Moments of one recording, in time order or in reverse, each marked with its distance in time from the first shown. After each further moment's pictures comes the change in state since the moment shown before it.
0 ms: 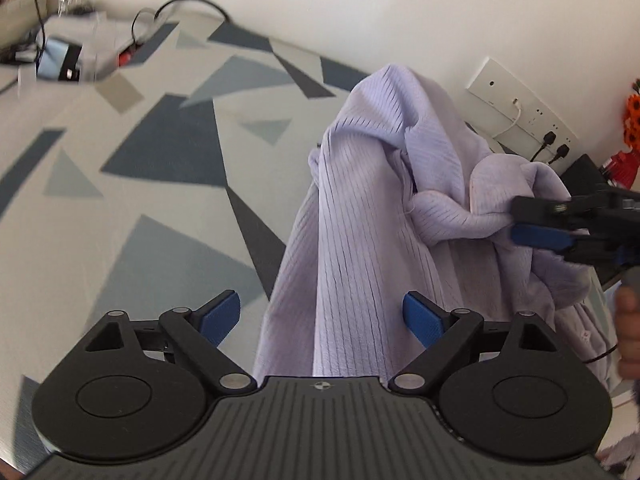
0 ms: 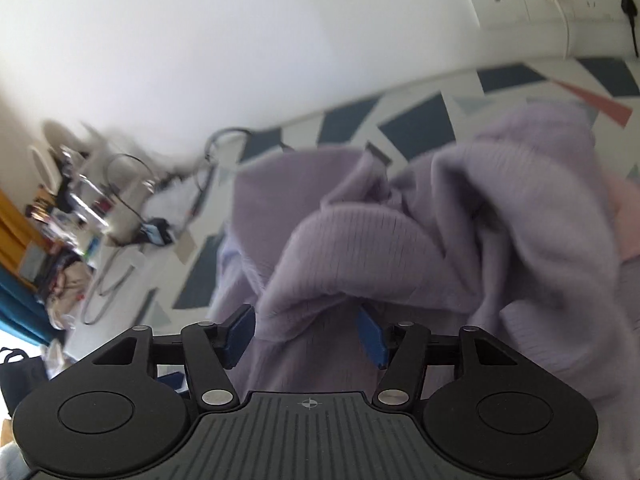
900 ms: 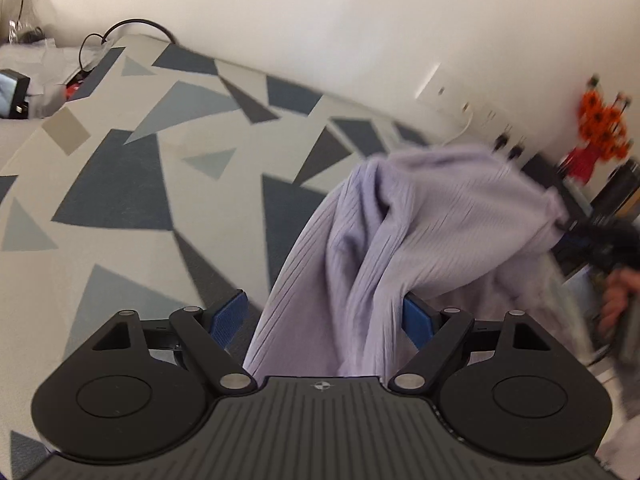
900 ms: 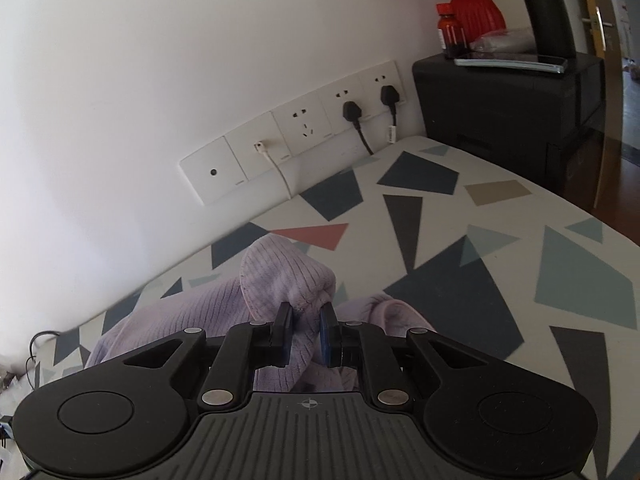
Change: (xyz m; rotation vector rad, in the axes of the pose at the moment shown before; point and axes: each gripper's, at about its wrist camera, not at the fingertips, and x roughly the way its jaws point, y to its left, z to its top) left arm -0.016 -0.008 0.030 0.075 -0.046 -0.166; right arm -0.128 -0.123 0.006 0.271 -0.526 -0.503
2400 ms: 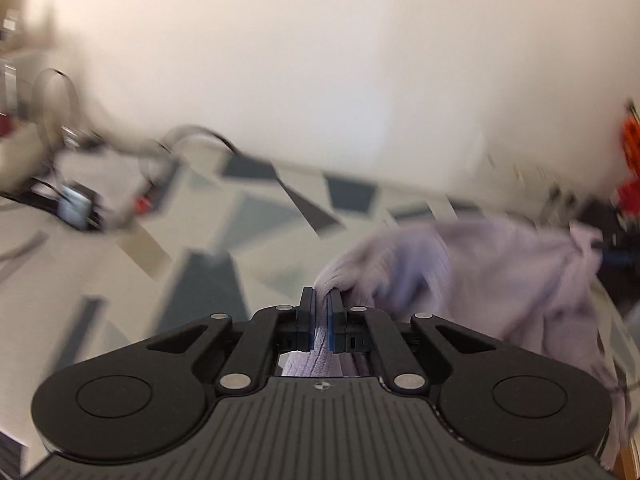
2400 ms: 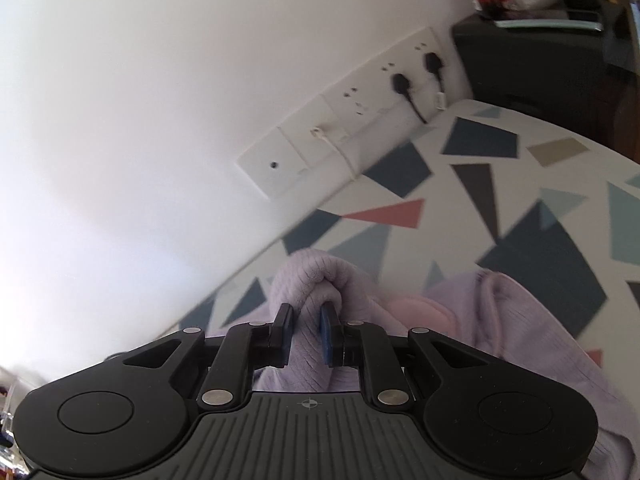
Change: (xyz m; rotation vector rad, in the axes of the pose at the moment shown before) left arm -0.064 -0.012 0.062 0.069 -0.292 0.313; right arm 0.013 0.072 0.026 0.125 0.078 0.175
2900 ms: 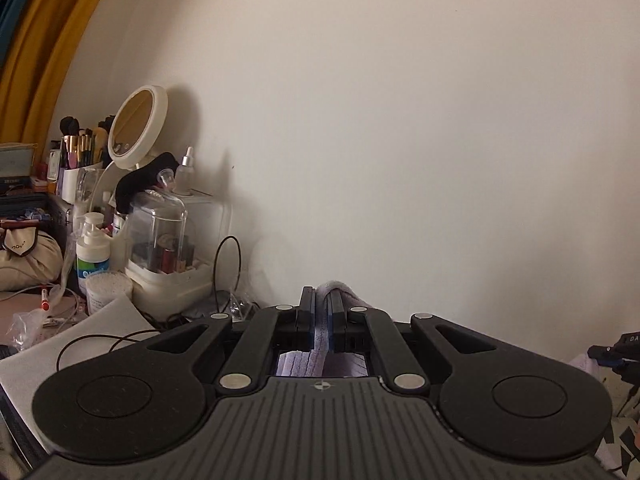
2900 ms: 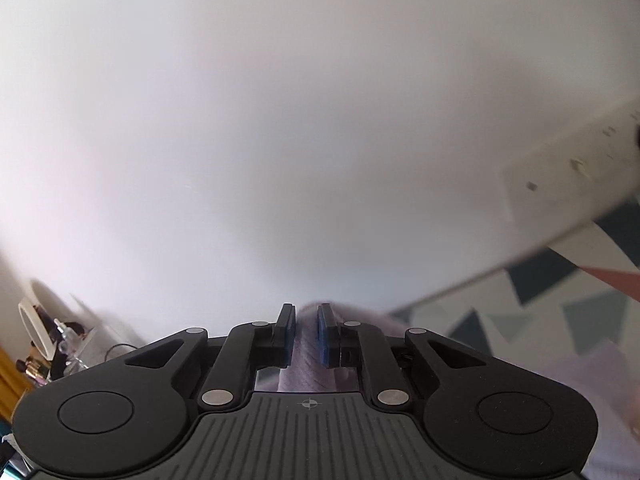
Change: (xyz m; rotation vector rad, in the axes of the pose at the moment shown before) left arm -0.084 0.094 0.085 -0.165 -0.413 0.290; right arm 0.087 0.197 0.004 -0.281 0.028 0.352
